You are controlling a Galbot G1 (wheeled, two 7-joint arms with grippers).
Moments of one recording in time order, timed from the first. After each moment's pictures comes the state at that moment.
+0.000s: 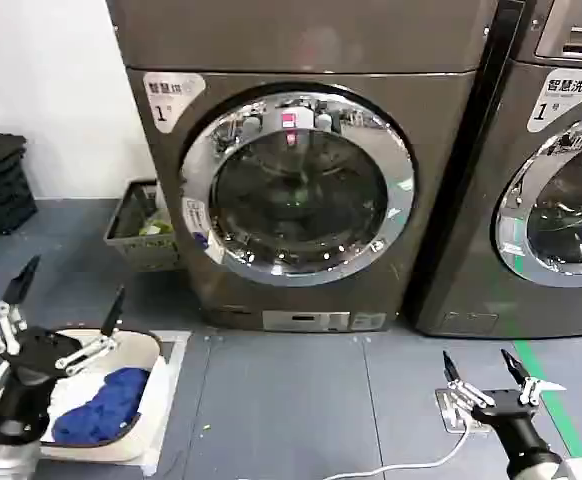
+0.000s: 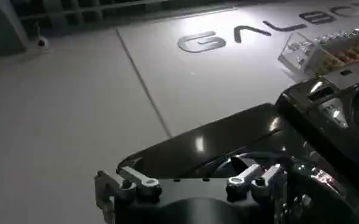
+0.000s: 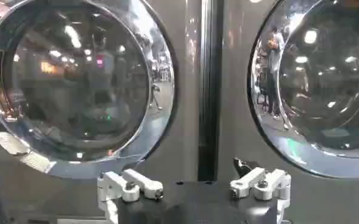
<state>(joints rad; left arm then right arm) 1.64 -1.31 -1.05 -2.29 -0.31 -0.62 0.37 -1.73 1.31 0.80 2.38 0.37 -0.23 -0.08</state>
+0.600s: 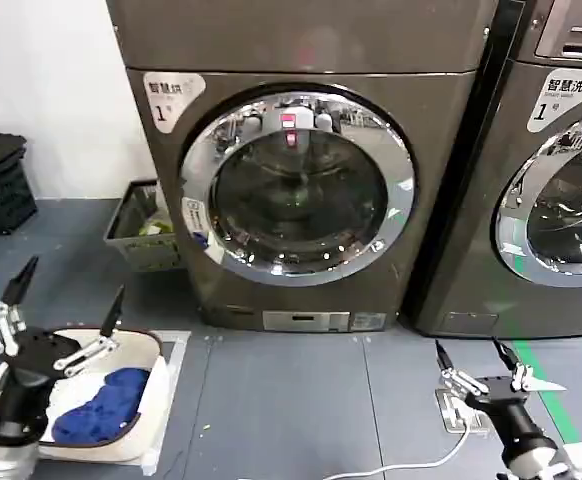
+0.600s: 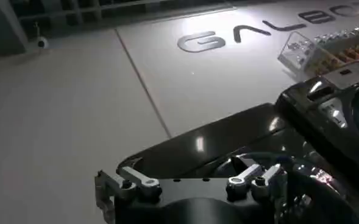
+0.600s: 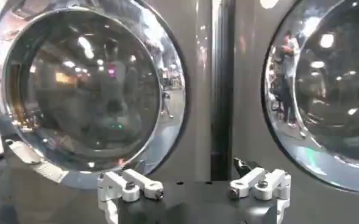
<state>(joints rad) 1.65 -1.31 -1.04 -2.29 -0.31 -0.62 0.37 -1.54 1.15 0.72 2.29 0.52 -0.26 -0.11</state>
